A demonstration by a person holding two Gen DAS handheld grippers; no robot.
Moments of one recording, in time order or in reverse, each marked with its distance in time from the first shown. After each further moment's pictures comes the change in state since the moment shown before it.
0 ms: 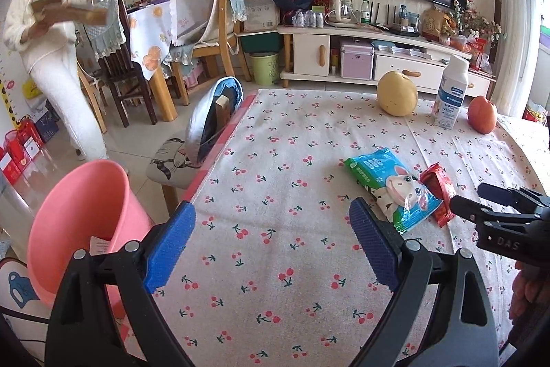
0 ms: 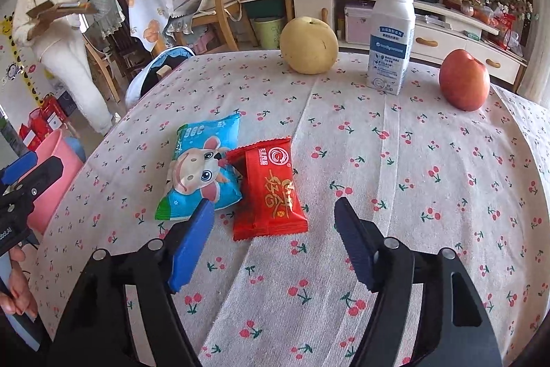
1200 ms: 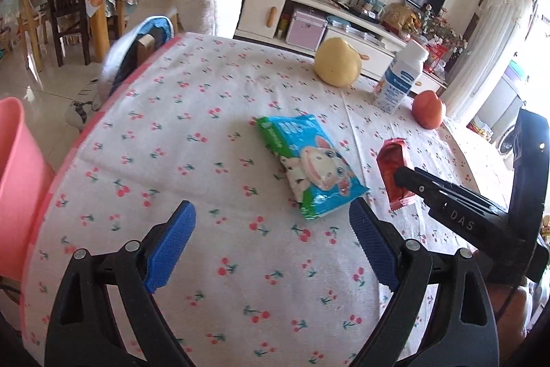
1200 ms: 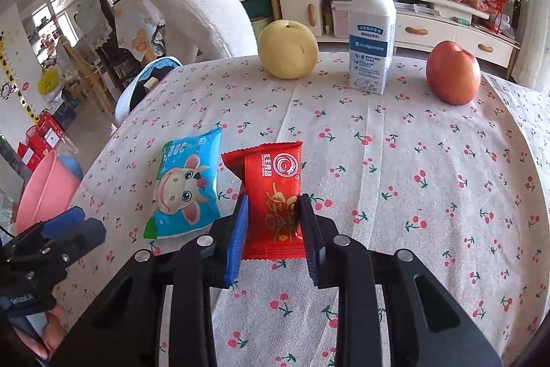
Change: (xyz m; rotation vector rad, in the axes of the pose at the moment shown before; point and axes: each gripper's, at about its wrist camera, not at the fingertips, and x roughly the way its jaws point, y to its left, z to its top) left arm 0.044 -0.048 -0.007 -0.136 0.192 -0.327; right arm -0.008 -0.021 0.007 0.074 0.012 -0.017
